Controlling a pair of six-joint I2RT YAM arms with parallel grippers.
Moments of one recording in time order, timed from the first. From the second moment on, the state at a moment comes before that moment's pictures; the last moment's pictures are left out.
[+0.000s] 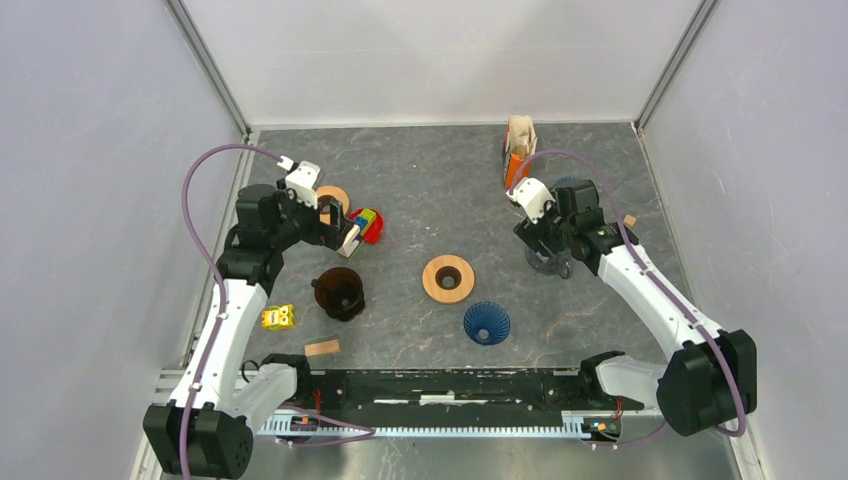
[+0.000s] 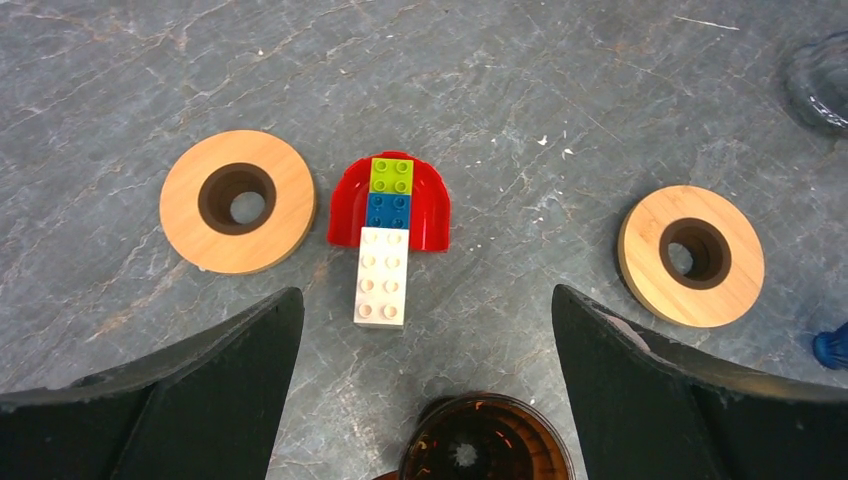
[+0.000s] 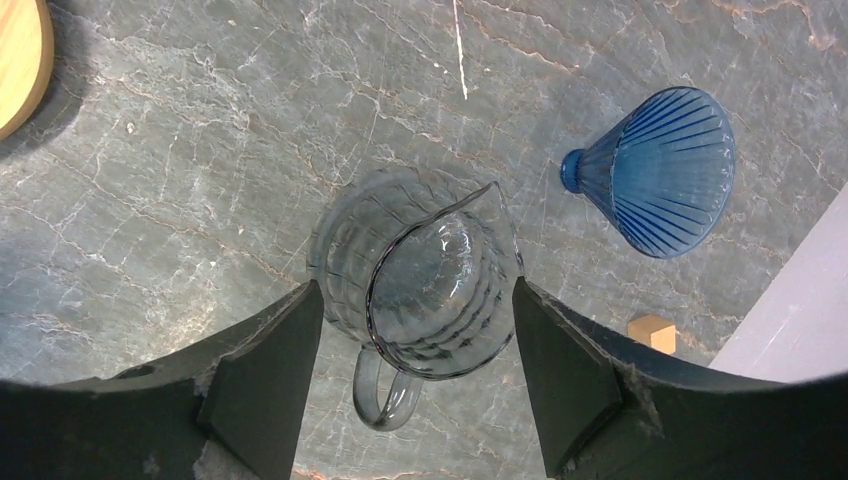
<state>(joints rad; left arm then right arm) -0.06 0.94 0.86 -0.38 0.39 0.15 0.30 1.20 0.89 -0.49 -0.05 -0.57</state>
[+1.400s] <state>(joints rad) -0.10 1.27 0.89 -0.90 0.23 0.65 0.46 1.02 0.71 -0.55 -0.41 -0.76</state>
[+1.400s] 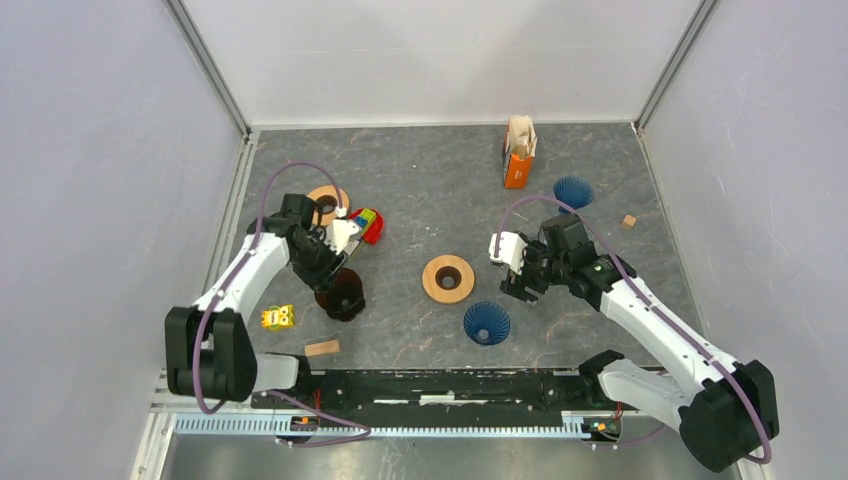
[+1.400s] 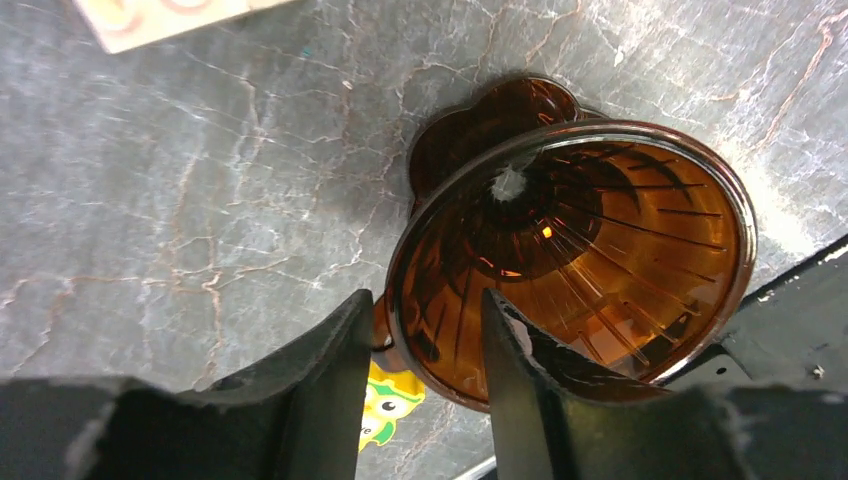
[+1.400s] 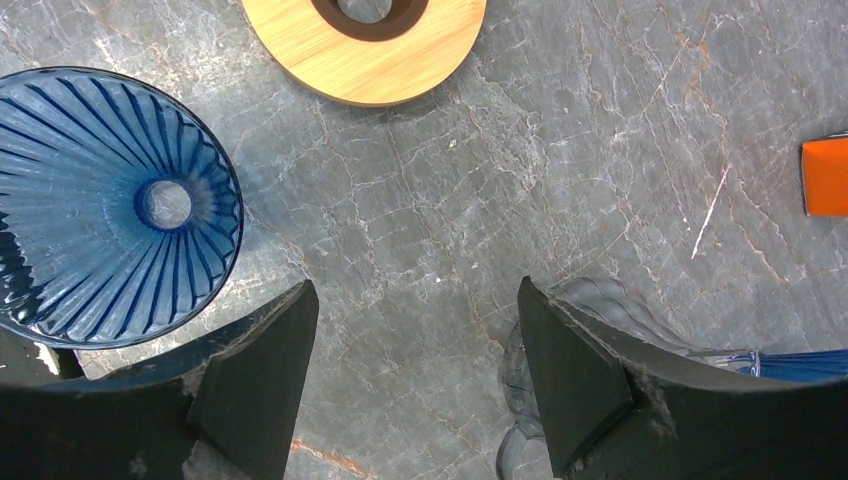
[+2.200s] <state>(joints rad) -0.36 1.71 1.33 -0.77 0.31 0.31 0.46 1.25 0.84 -0.44 -0.31 -0.65</state>
